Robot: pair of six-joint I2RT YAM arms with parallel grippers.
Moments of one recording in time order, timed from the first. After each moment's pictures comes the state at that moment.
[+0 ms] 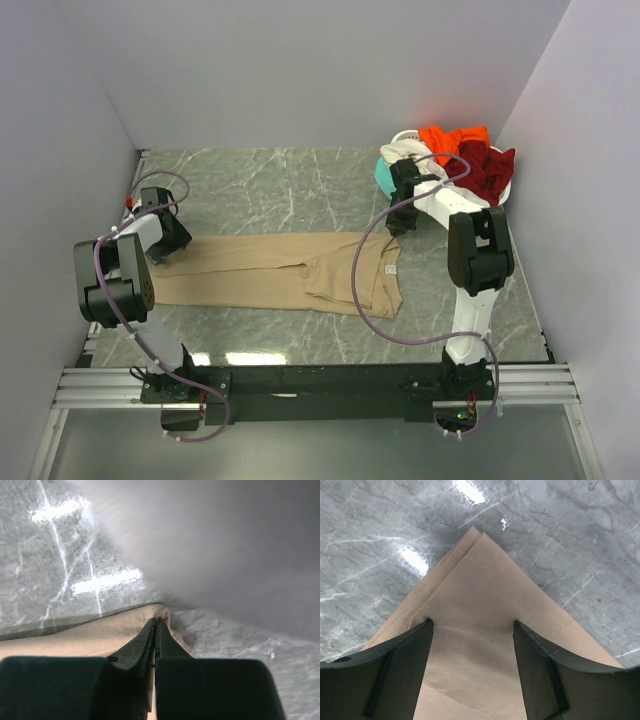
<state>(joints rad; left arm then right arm) 0.21 1.74 1.03 -0.39 -0.25 -0.52 0.22 2.01 1.47 -0.71 0.12 0.49</state>
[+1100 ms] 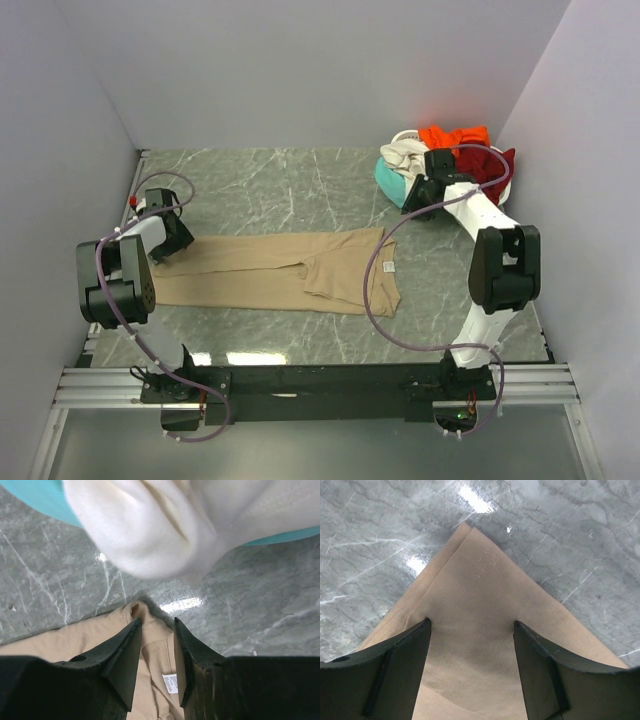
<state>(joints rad) 0.18 1.73 1.00 -0.35 -0.29 -0.49 0.08 1.82 1.37 -0.57 -0.04 0.54</state>
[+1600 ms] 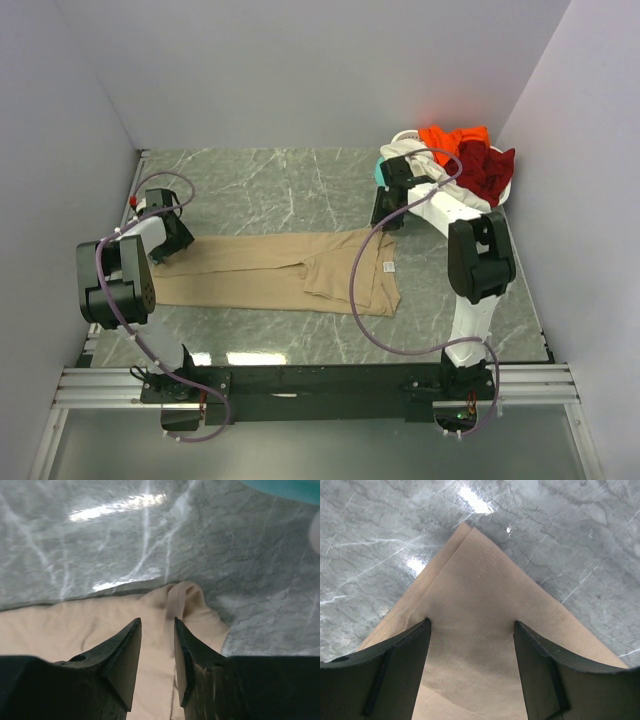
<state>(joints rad) 0.17 1.73 0.99 -0.35 -0.29 -0.49 0.28 1.92 1.43 -0.60 0.01 0.51</state>
